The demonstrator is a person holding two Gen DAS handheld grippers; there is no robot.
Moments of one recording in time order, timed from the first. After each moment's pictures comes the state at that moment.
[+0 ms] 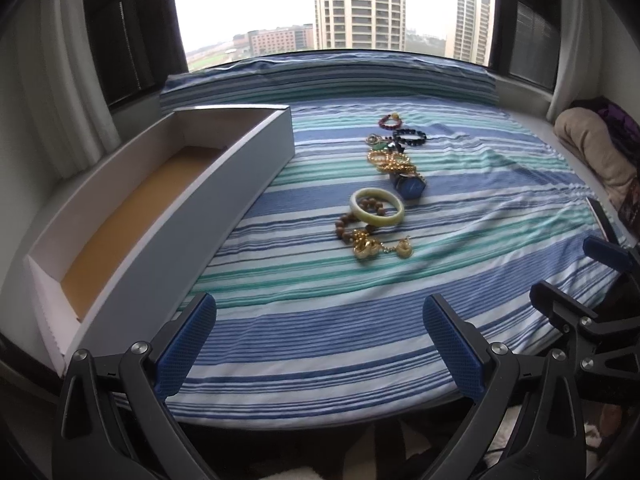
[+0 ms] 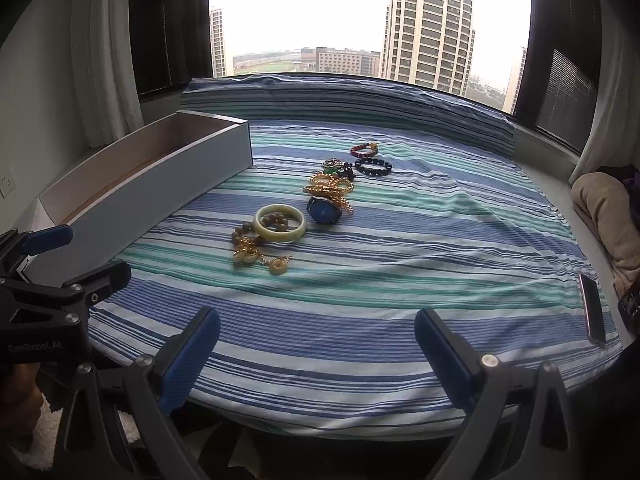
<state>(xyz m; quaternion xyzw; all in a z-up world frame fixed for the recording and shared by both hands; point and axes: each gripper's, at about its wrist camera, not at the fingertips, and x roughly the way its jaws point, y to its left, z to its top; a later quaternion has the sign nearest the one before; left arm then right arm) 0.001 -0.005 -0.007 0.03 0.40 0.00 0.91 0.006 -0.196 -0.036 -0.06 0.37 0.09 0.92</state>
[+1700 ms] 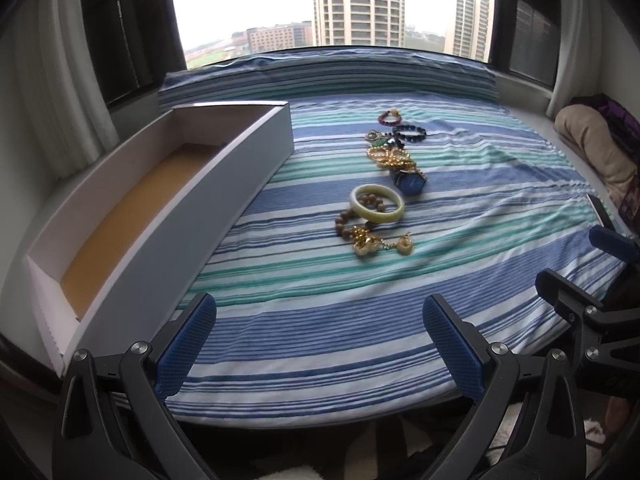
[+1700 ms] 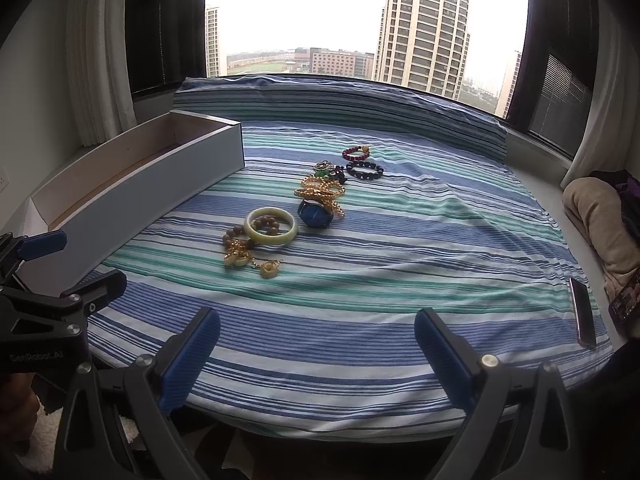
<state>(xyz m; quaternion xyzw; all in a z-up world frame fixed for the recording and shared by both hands) 0.002 -0.004 -0.009 0.03 0.41 -0.01 0.91 0.007 -0.196 -0.032 -0.07 0.36 0.08 0.93</state>
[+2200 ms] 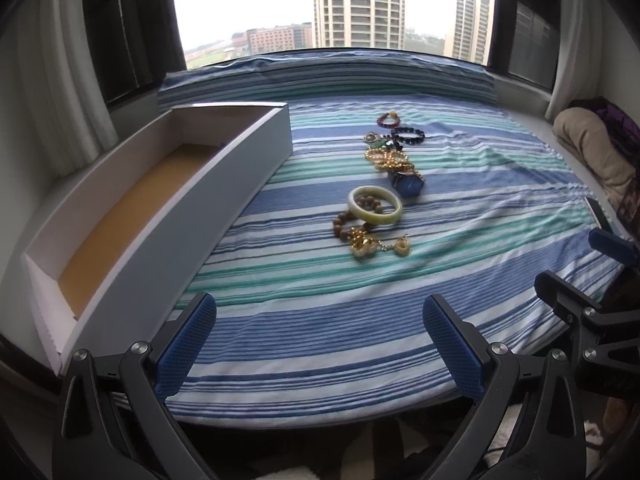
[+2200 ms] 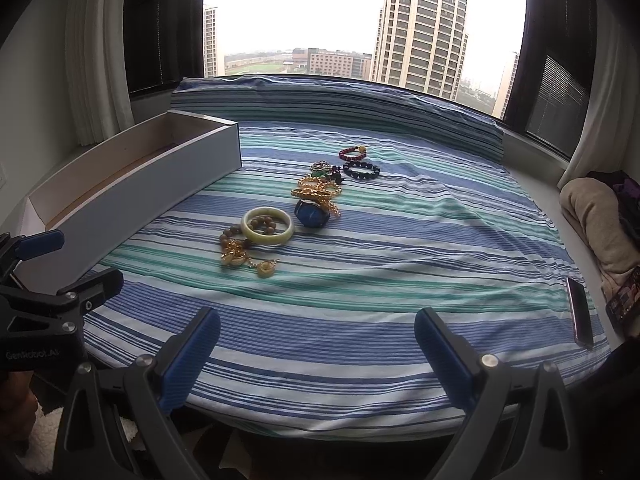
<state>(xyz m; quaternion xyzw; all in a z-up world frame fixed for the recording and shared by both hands) 0.001 -0.005 -0.010 0.02 0.40 -0.01 0.91 0.003 -0.195 -0.032 -0.07 0.36 0.07 0.93</state>
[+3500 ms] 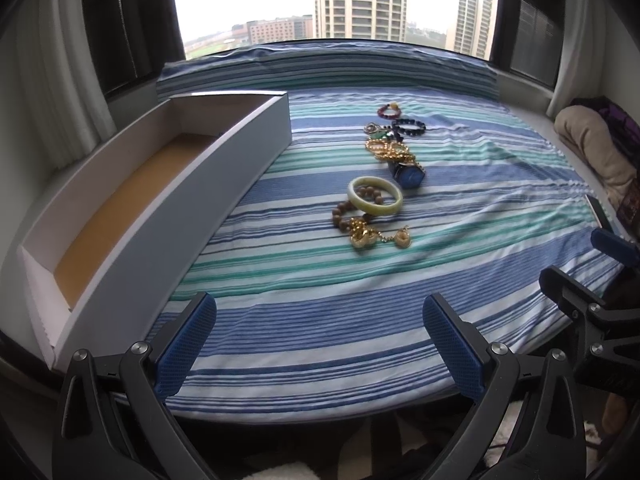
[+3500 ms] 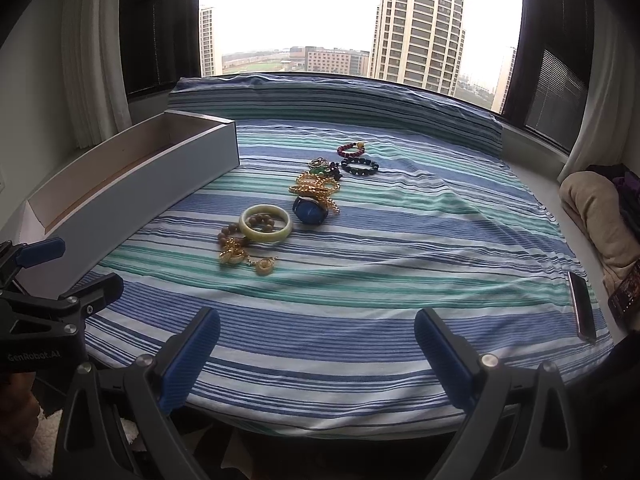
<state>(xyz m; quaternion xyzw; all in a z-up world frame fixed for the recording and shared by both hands) 0.003 -0.004 -0.016 0.02 0.42 -0.01 0.91 0.004 -0.198 -0.036 -0.06 0.37 0.07 0.93</state>
